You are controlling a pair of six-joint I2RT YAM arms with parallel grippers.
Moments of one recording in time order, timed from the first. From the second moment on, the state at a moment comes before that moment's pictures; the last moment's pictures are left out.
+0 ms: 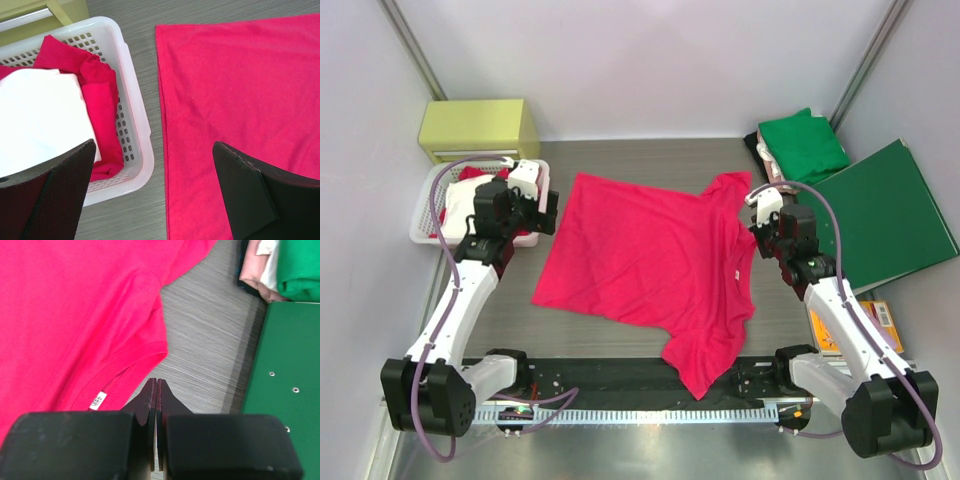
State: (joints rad) left arm -0.10 1.10 0.90 -0.22 0.11 0.17; right arm 0.15 0.98 0.70 -0.28 -0.01 -0.34
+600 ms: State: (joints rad) left arm -0.10 1.00 0.84 -0.21 0.01 0.26; right arm 0.04 0.87 0.53 0.28 0.55 -0.54
